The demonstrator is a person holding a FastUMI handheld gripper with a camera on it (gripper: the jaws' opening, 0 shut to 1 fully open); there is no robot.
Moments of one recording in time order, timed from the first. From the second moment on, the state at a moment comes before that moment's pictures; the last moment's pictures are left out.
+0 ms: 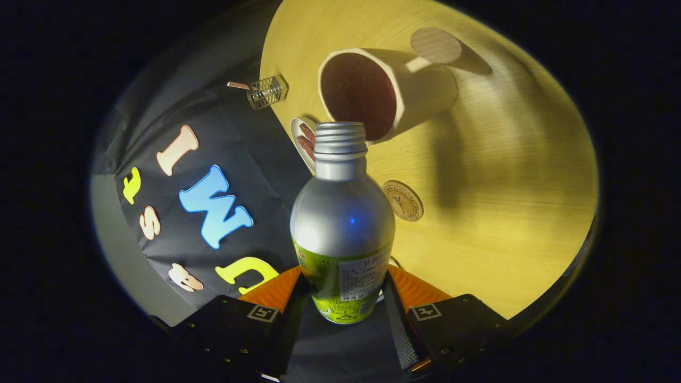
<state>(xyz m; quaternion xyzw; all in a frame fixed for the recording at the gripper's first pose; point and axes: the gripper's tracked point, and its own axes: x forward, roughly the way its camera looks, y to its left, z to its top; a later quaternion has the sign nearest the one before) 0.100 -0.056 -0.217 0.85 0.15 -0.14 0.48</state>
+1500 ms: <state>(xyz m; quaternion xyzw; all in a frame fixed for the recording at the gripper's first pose) 0.098 -0.063 -0.278 0.40 0.20 -0.19 0.87</state>
